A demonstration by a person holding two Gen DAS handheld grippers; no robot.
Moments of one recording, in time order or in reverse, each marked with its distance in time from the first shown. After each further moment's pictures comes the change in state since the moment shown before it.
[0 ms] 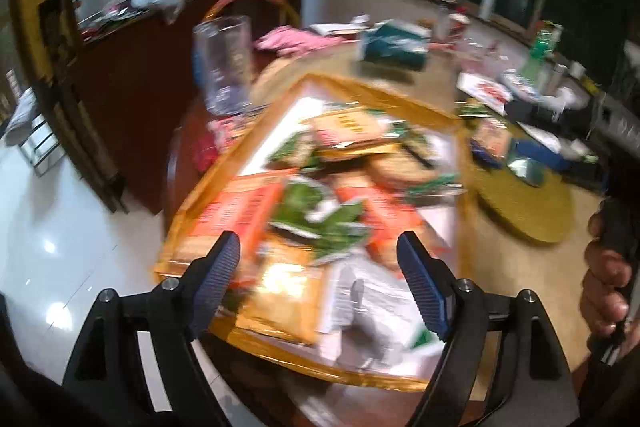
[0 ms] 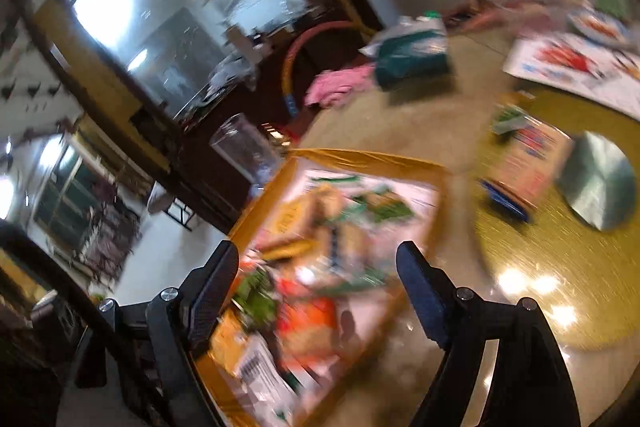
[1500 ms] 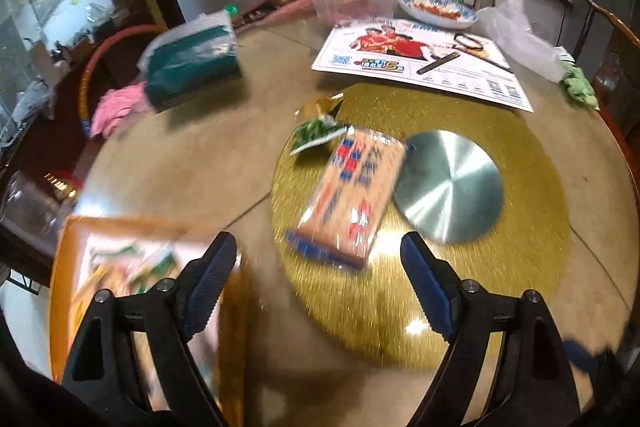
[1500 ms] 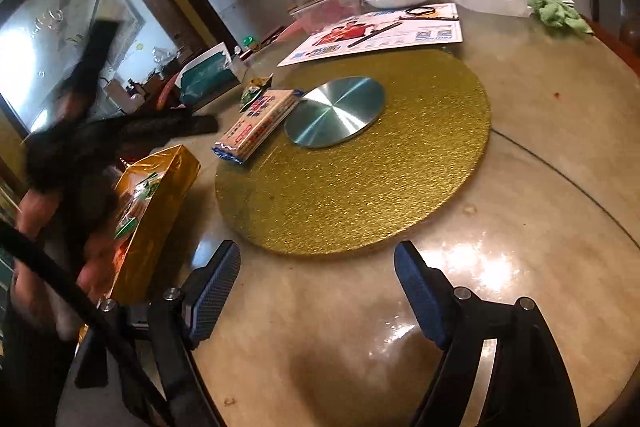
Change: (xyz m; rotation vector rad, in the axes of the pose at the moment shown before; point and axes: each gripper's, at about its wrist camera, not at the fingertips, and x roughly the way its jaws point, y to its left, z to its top) left arm 0.175 -0.243 0.114 0.374 0.142 -0.051; right arm -0.095 -0.136 -0.082 0.173 -0.143 -0.366
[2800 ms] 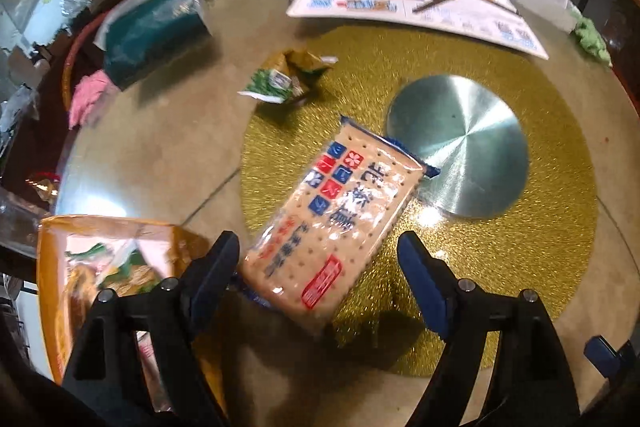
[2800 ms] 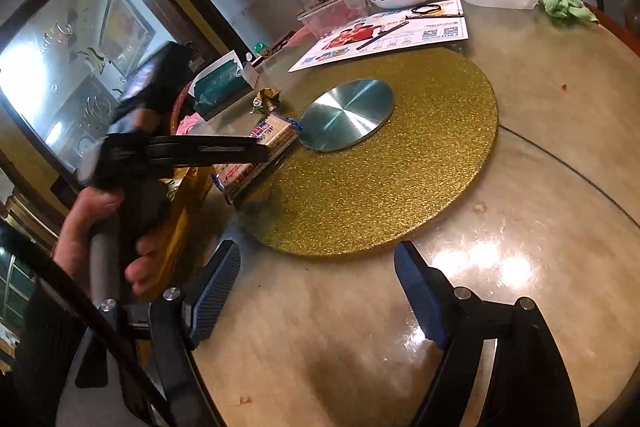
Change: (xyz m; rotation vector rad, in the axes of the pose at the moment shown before) left arm 0.044 -0.015 -0.014 0.086 0.158 0.015; right arm -0.005 -0.005 0.001 0.028 -0.009 0.079
